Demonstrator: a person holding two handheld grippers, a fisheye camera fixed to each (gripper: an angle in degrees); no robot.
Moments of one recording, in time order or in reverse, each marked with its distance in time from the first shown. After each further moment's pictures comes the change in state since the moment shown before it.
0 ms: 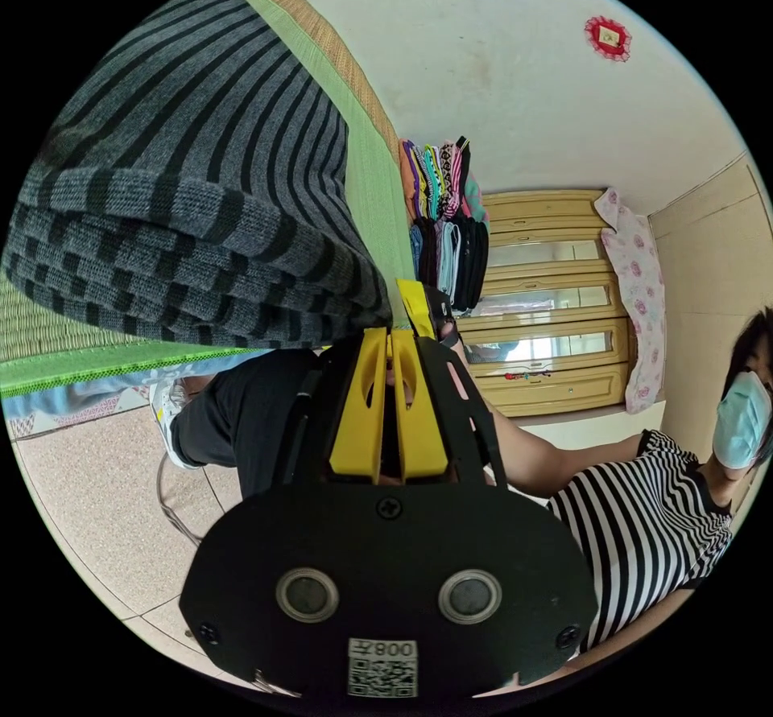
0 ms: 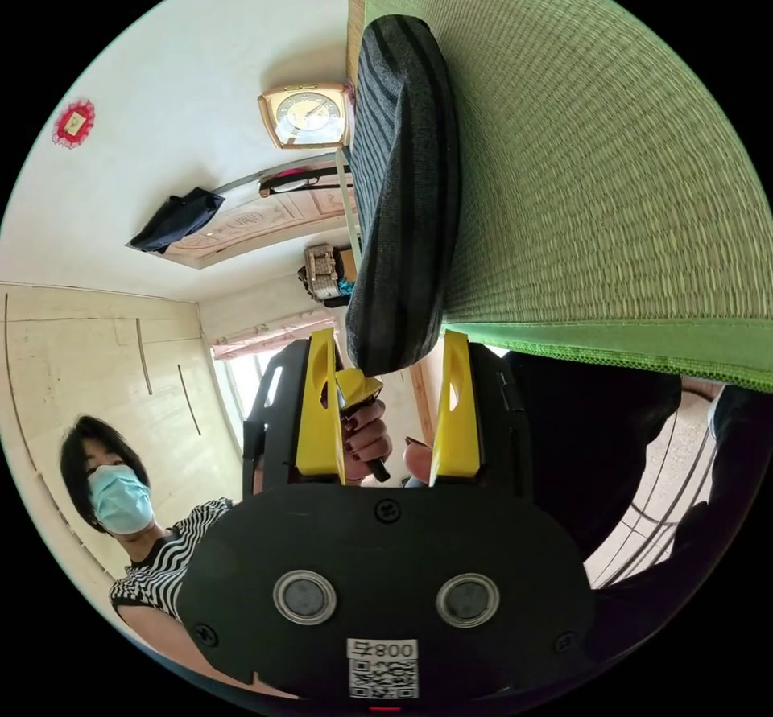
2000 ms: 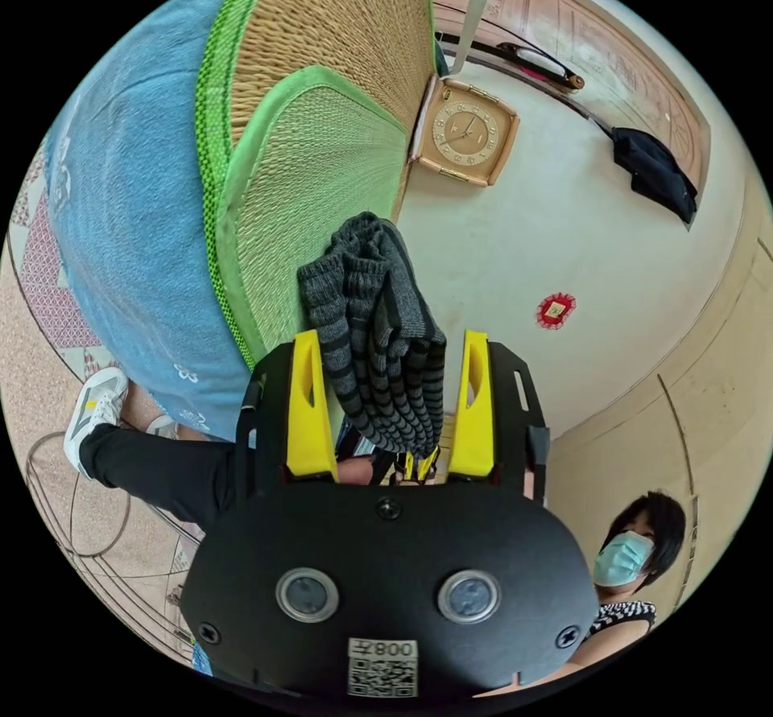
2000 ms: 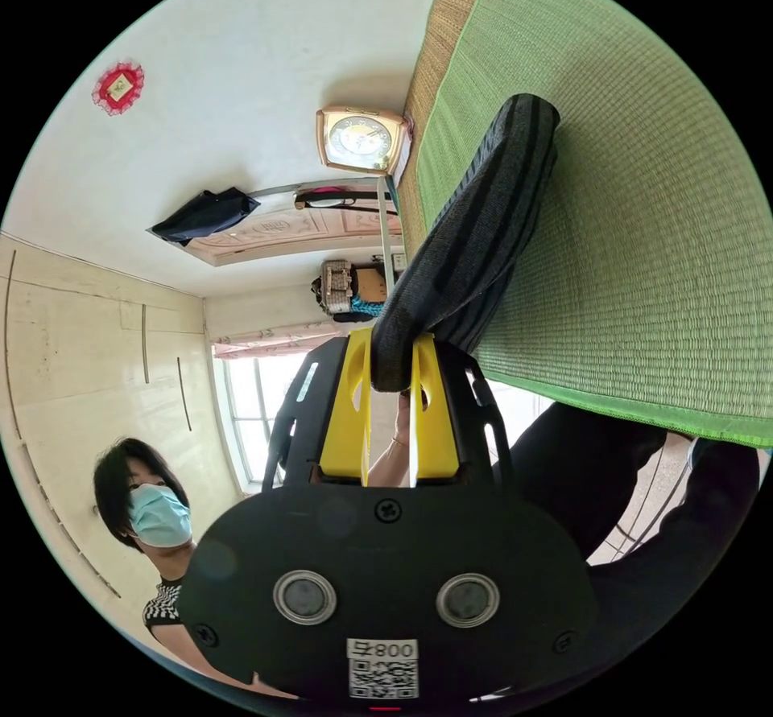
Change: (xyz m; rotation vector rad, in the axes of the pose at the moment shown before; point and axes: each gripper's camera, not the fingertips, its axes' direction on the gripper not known) left arm -0.137 0.045 -0.231 0.761 0.398 -0.447; right arm -0.128 0.061 0.042 0.072 0.011 -0.115
